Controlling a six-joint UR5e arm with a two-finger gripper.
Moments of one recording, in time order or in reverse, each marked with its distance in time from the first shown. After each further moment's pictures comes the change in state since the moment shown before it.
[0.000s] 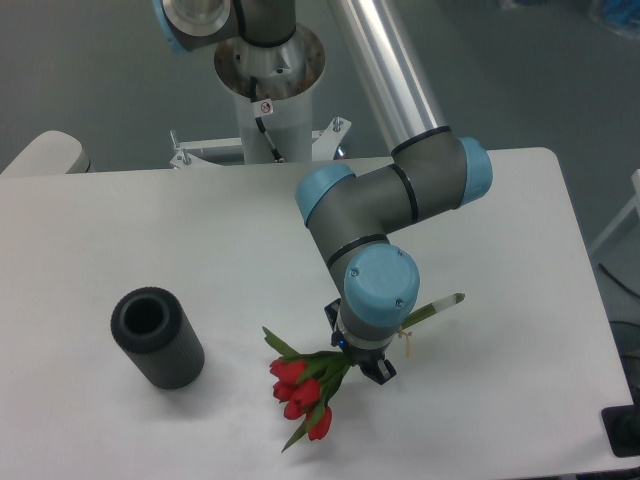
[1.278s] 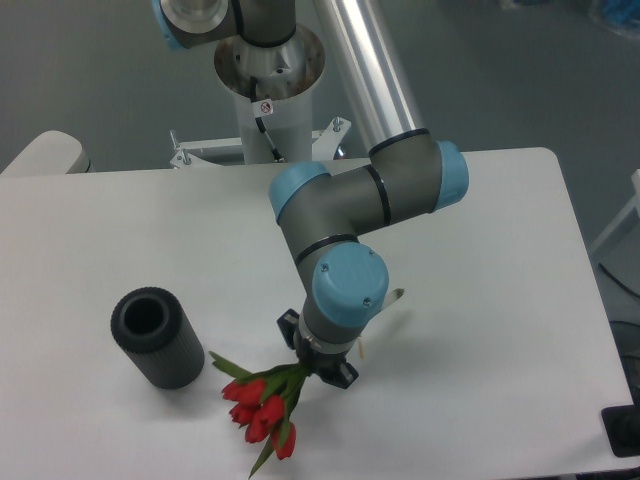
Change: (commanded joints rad) arm -0.069 0.015 -0.002 0.109 -0.270 -0.379
